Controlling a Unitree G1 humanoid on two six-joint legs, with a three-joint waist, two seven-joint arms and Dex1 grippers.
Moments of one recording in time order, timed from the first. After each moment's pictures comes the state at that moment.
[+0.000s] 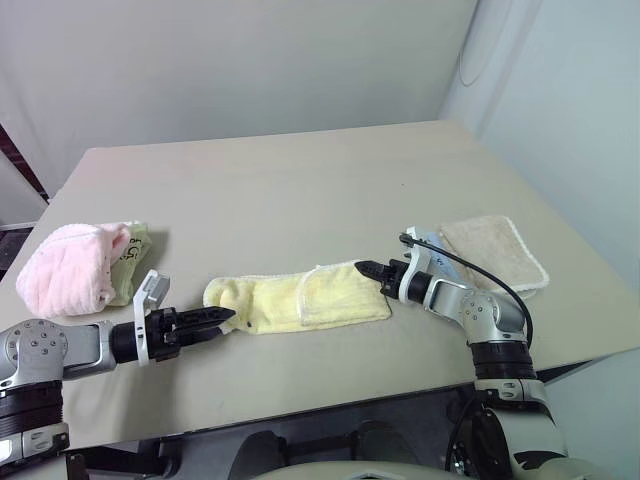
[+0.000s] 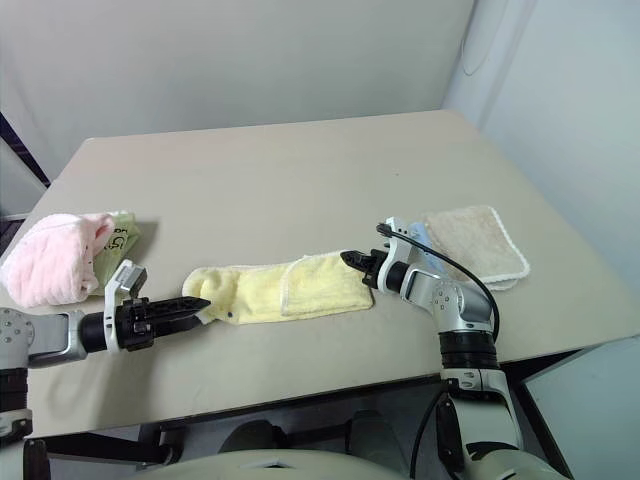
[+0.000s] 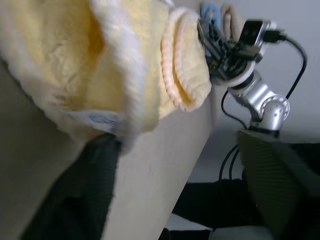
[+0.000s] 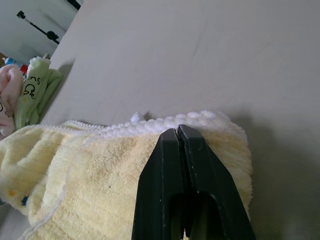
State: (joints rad) left arm -0.19 0.69 0.43 0.08 -1.02 1.61 -0.77; right arm -0.45 -0.23 -0.15 0.21 0.60 0.95 0.48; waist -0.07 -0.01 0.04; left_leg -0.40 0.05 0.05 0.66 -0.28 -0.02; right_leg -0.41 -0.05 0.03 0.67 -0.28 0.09
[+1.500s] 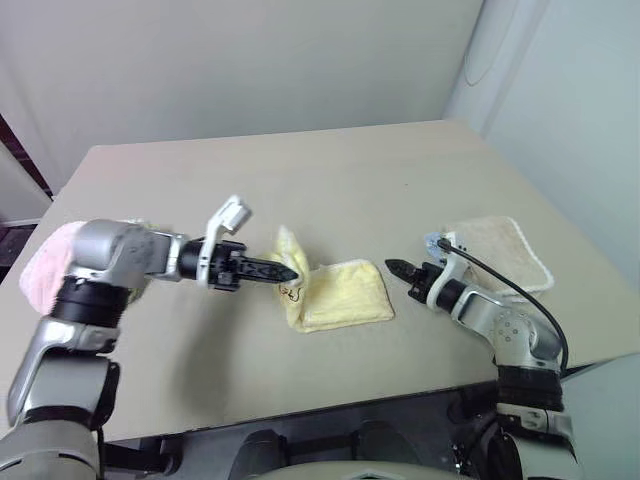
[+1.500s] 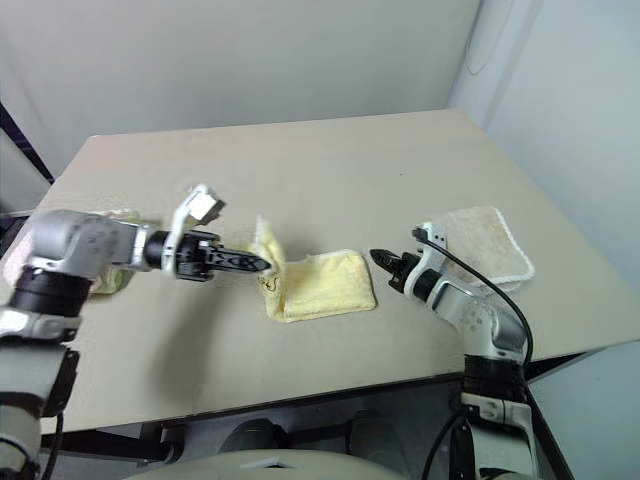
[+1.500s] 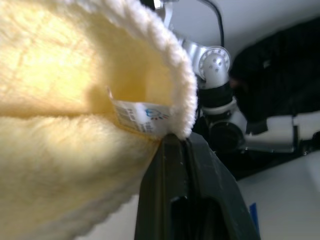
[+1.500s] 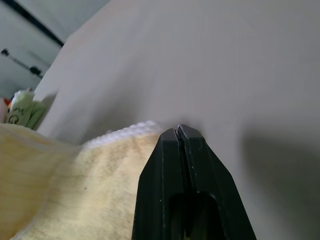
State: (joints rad) left arm -0.77 0.69 -0.25 0.26 -0.81 1.27 -1.28; right arm -0.29 -0.26 -0.30 0.01 0.65 0.93 0.41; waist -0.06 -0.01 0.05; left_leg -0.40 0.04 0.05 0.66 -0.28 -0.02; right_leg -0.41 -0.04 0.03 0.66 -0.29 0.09
